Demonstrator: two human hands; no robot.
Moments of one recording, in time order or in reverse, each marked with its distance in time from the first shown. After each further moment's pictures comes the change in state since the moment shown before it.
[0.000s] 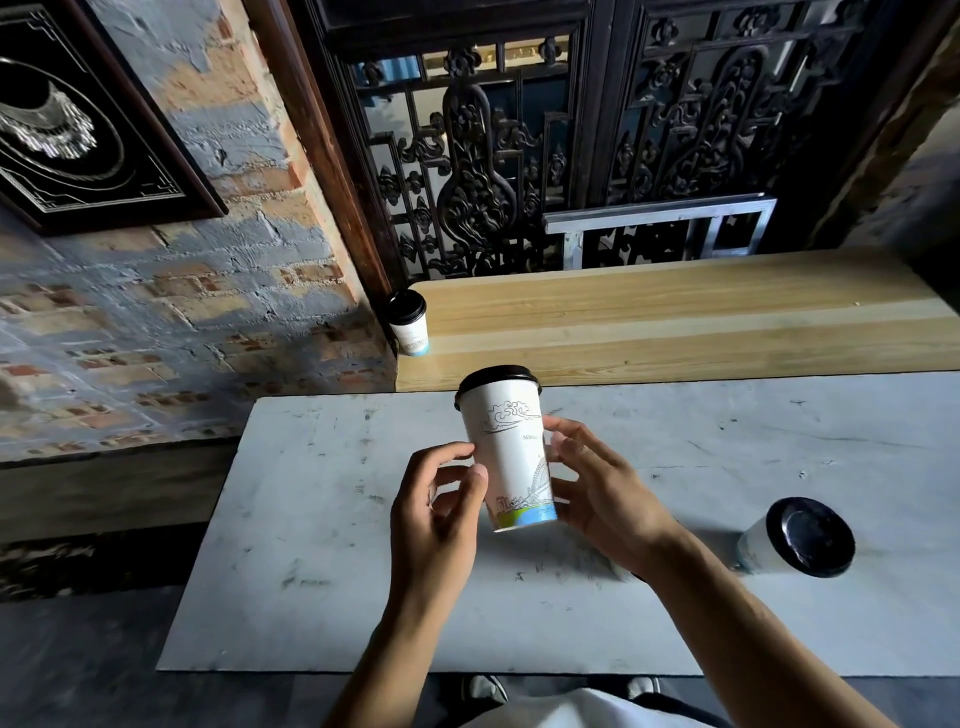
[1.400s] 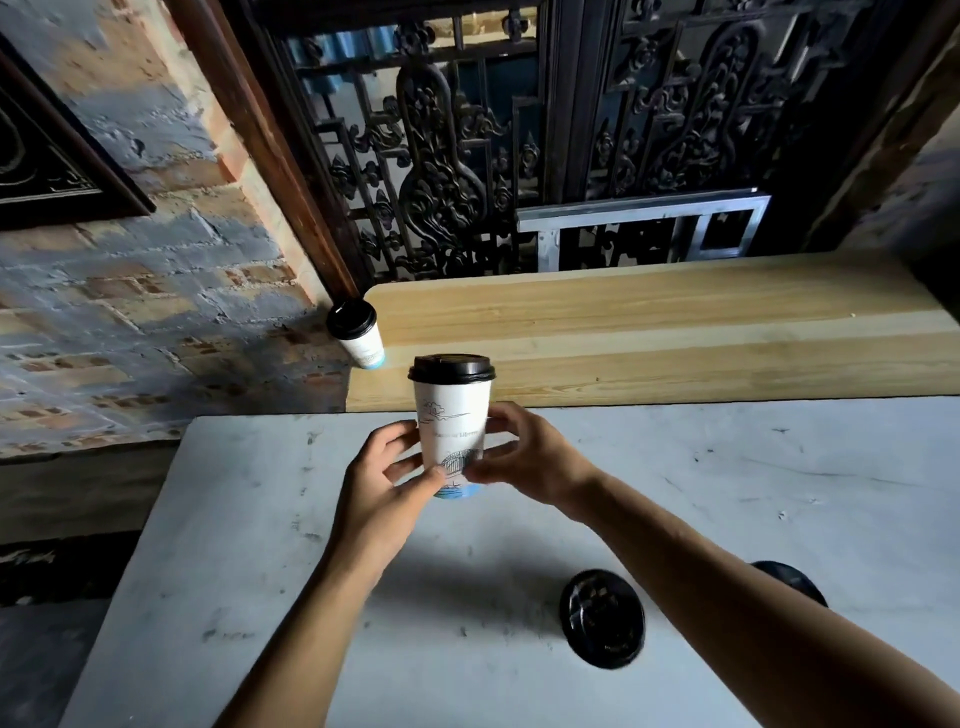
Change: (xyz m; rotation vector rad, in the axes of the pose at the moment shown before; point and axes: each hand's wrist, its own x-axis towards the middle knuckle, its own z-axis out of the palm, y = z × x) left_hand 0.103 -0.021 0.060 0.063 -0.127 -0.304; right_hand 0.116 -0.044 -0.057 -0.706 -0.026 -0.106
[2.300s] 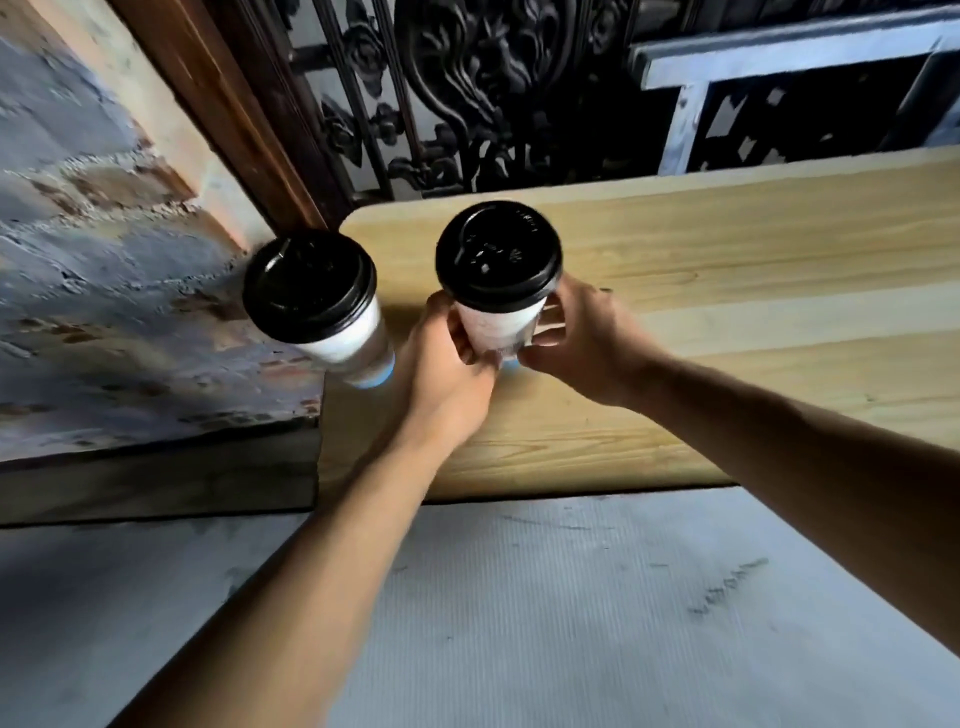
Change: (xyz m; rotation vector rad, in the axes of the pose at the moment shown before) left_hand 0.391 -0.161 0.025 0.136 -0.046 0.084; right_hand 0.360 0.114 0.012 -0.513 0.226 -0.187
